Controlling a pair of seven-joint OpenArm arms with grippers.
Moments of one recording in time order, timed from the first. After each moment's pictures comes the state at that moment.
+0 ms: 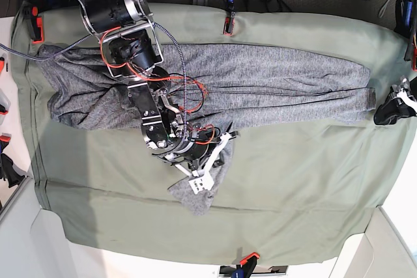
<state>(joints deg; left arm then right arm) 5.1 -39.9 -27.5 71.0 -63.7 -38.3 52.7 27.9 -8.0 -15.5 47.8 10.7 16.8 -26.2</state>
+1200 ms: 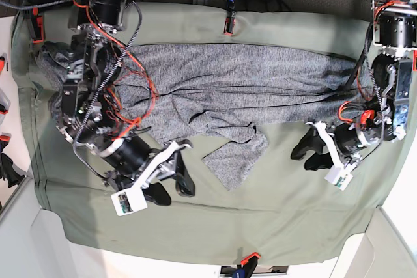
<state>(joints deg) -14.6 -28.3 2.9 75.0 -32.1 -37.5 34.8 12.1 -1.6 2.7 100.5 23.5 29.5 -47.9</state>
